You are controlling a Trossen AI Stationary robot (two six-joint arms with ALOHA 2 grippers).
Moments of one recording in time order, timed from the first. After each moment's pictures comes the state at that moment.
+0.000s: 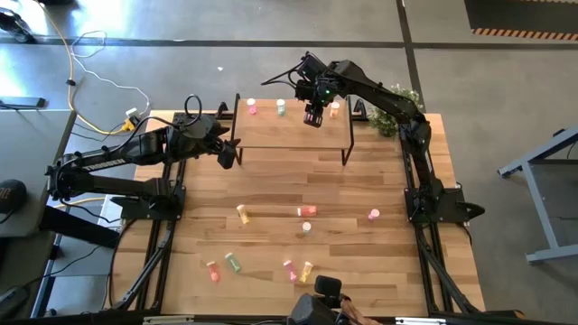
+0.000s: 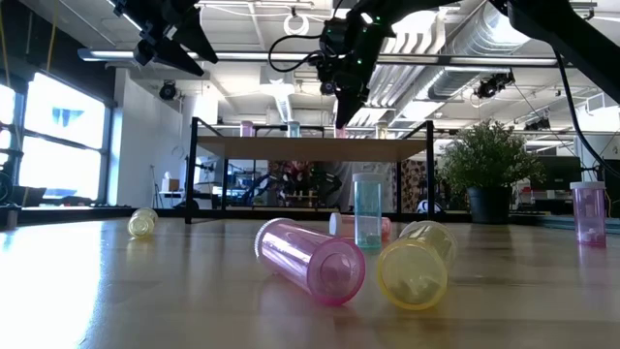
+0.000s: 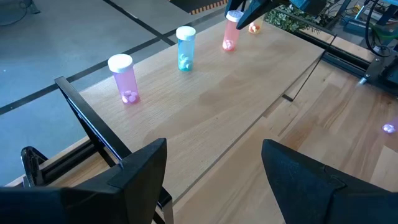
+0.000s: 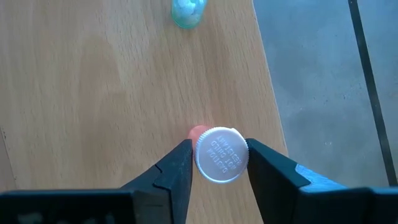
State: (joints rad) left arm 0.40 0.89 0.89 -0.56 -0.37 -0.31; right arm -0.59 2.13 2.24 -1.23 0.02 -0.40
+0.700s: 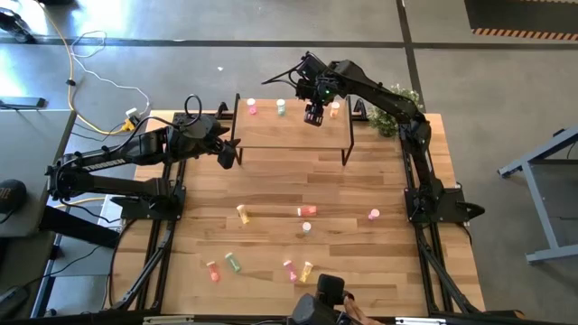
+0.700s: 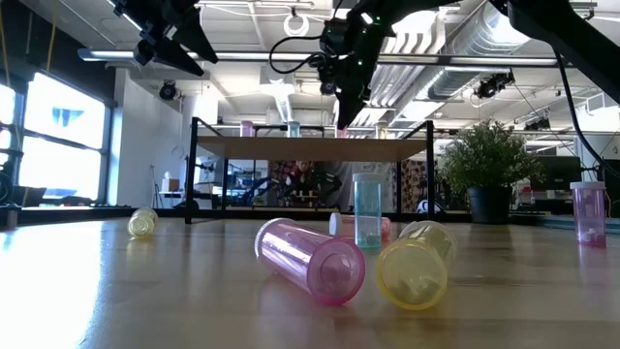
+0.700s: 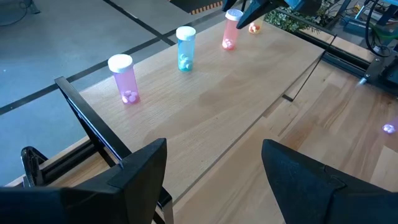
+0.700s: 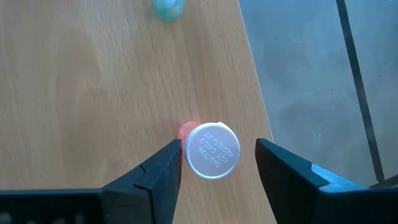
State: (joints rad) left arm 0.40 0.89 0.89 -0.56 -0.37 -0.31; right arm -0.59 2.13 2.24 -1.24 0.07 -0.39
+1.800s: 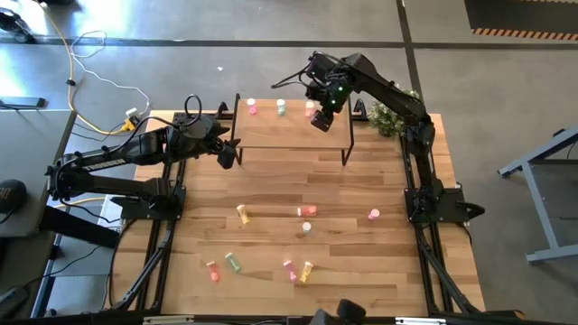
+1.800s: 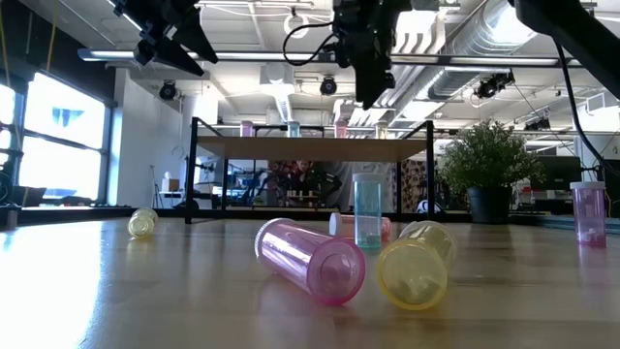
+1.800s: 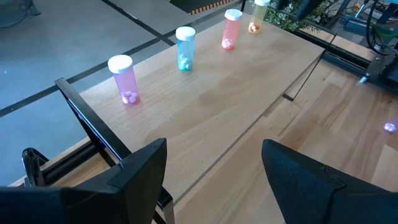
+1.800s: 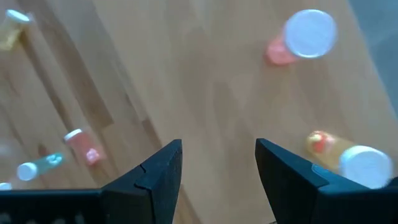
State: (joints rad) left arm 0.40 0.89 0.89 -0.56 -0.37 -0.30; right arm -0.56 2.08 2.35 -1.57 -0.14 -0.11
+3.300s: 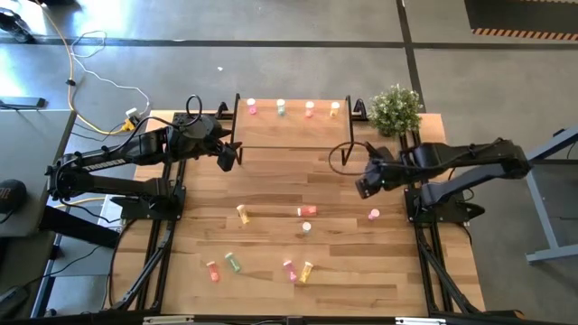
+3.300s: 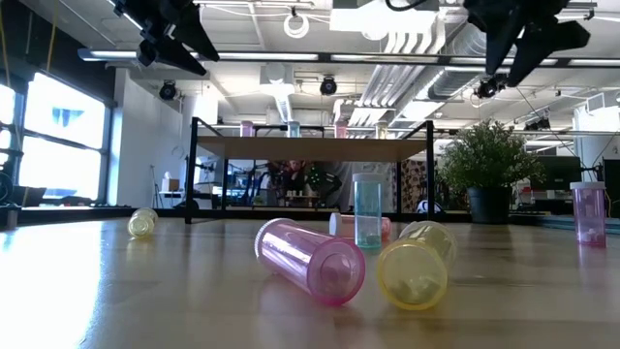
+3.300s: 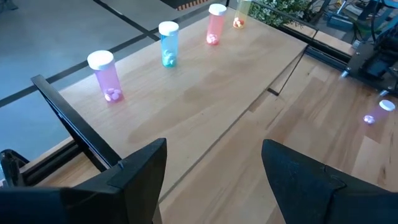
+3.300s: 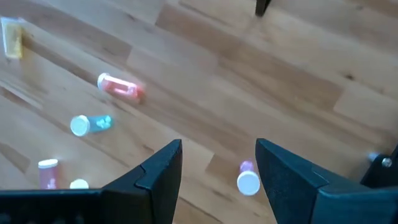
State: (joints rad) left arm 0.40 0.89 0.89 -0.56 -0.31 -0.30; right arm 0.13 1.14 1.16 -1.26 0.21 1.22
